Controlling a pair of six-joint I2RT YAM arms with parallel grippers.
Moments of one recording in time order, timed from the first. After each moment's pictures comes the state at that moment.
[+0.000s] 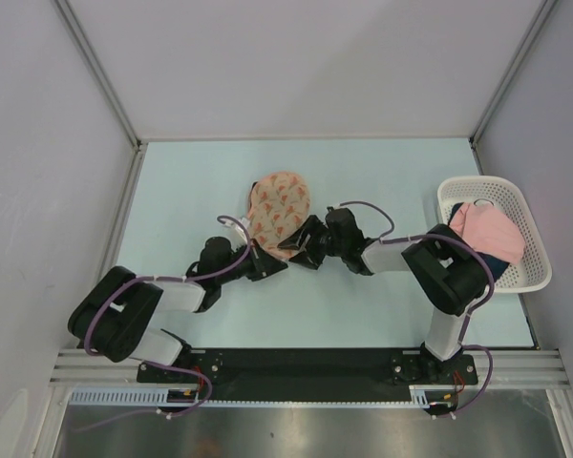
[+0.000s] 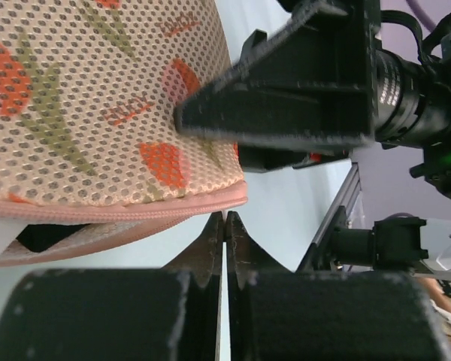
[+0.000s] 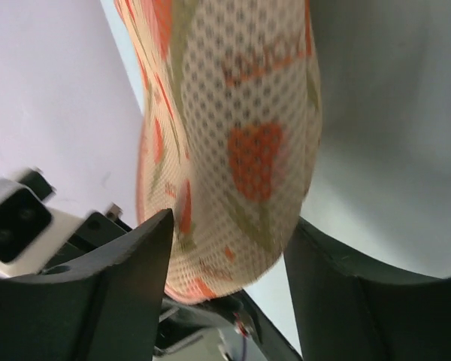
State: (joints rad) left arm -0.51 1.43 0.32 0.75 0.46 -0.88; right arm 0.66 1.82 0.83 0.43 -0.37 1.31
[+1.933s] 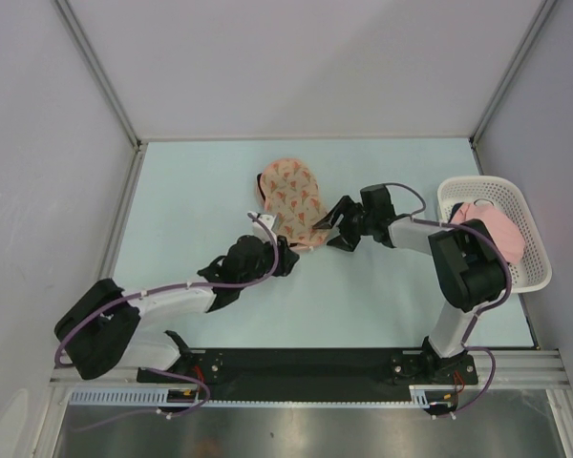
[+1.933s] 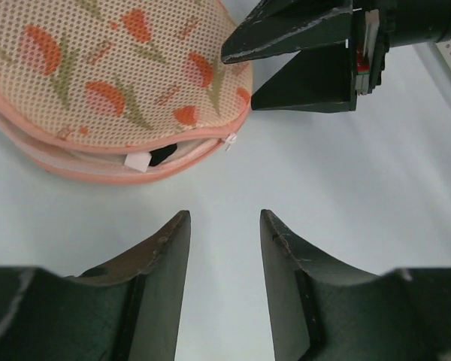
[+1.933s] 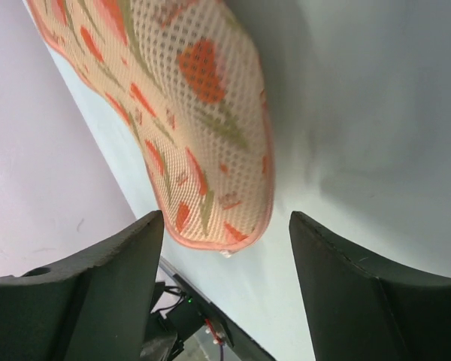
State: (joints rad) left arm -0.80 1.30 0.51 0.38 -0.11 -0.46; right arm 0.39 1.78 0.94 0.09 -0.45 1.10
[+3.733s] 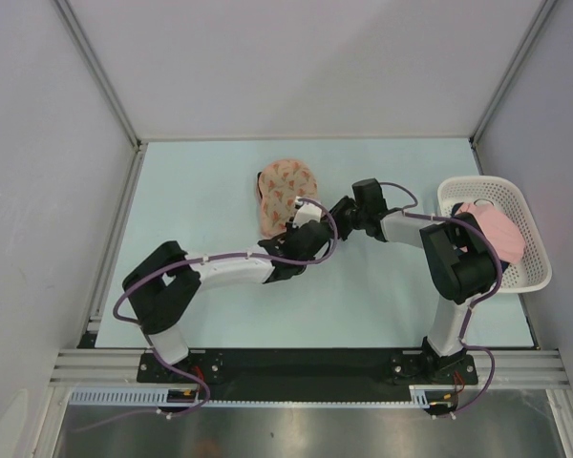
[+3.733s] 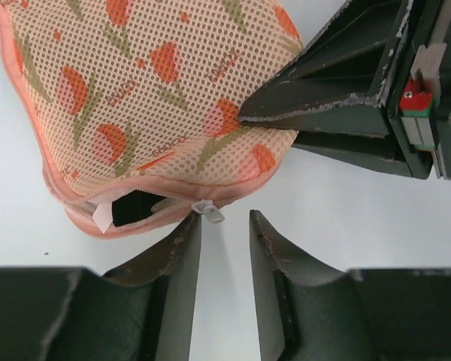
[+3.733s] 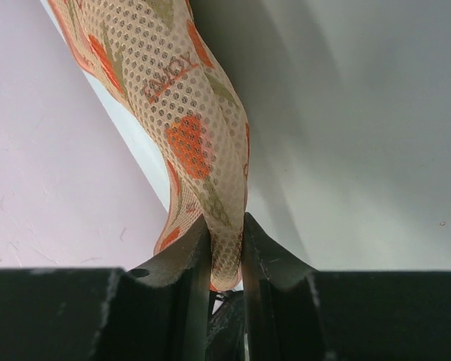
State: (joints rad) left arm -0.98 1.73 1.04 -0.08 -0.62 -0.48; right arm 0.41 1.85 1.03 0.09 -0.46 1.25
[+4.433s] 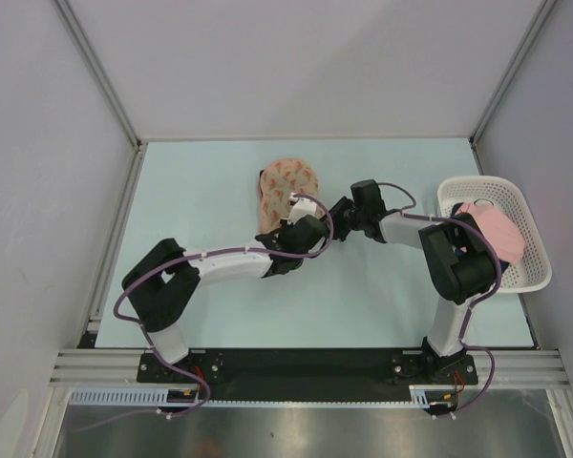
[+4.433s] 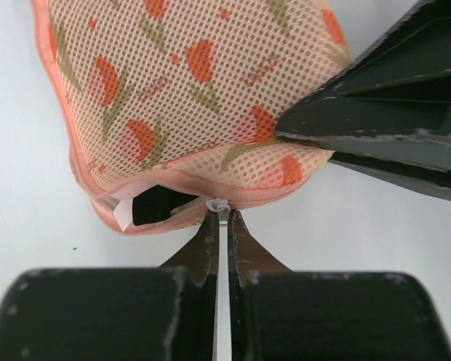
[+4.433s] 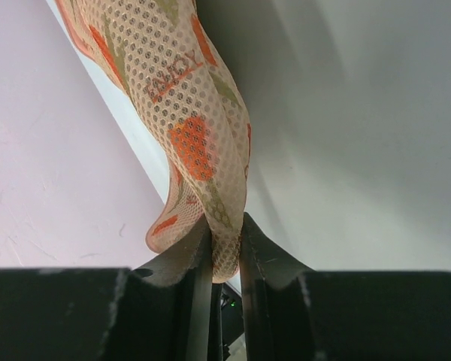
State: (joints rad) left arm -0.94 1.74 1.08 -0.15 -0.63 -0.47; right arm 0.42 1.85 1.02 0.11 -0.46 1.25
